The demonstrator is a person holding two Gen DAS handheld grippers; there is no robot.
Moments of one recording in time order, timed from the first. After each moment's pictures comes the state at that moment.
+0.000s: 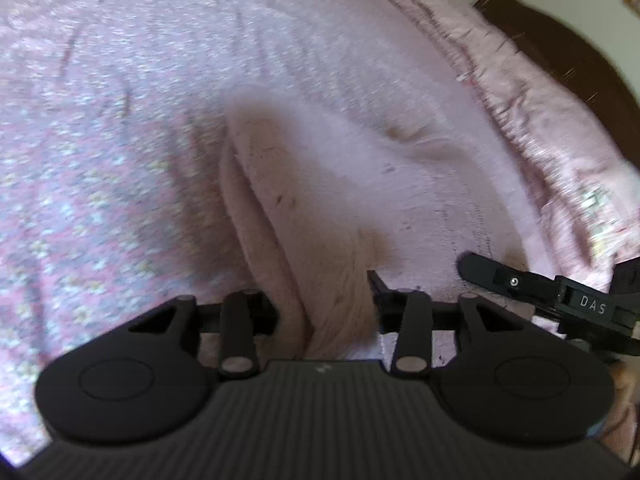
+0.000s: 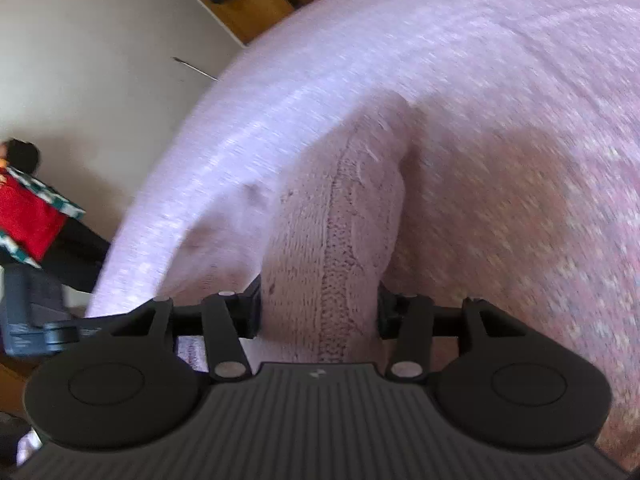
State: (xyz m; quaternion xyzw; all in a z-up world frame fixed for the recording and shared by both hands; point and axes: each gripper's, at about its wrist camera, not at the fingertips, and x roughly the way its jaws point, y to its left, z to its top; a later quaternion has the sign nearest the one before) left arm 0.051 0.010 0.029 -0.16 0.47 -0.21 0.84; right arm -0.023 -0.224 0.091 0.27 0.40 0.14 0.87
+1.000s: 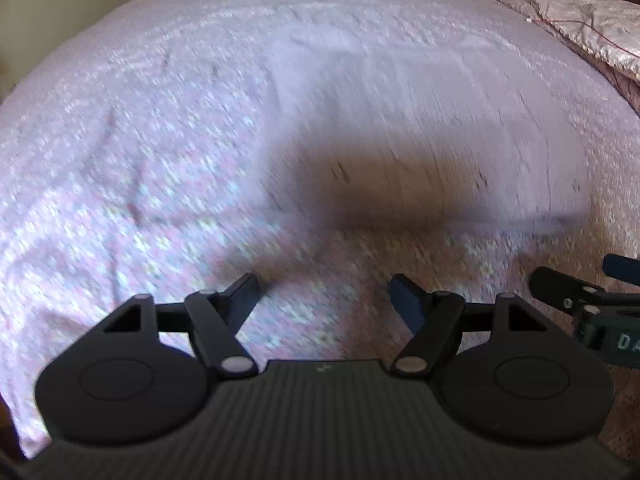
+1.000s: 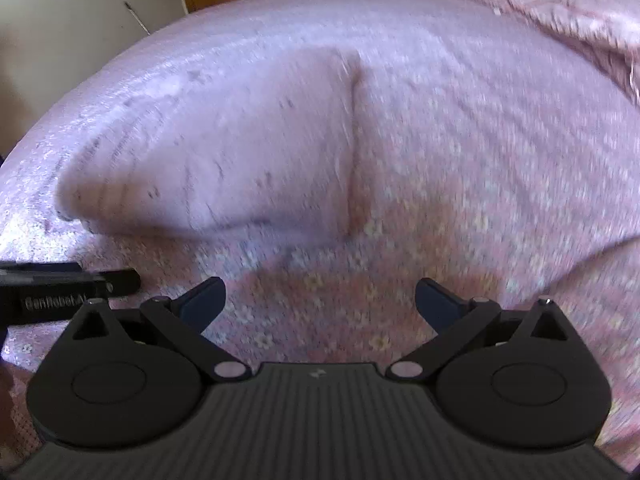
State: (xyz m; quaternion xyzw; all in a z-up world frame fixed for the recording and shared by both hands) left arm -0.062 -0.043 -0.001 0.02 0.44 -0.05 0.90; right arm -0.121 -0.180 0.039 0.09 0.41 0.01 0.91
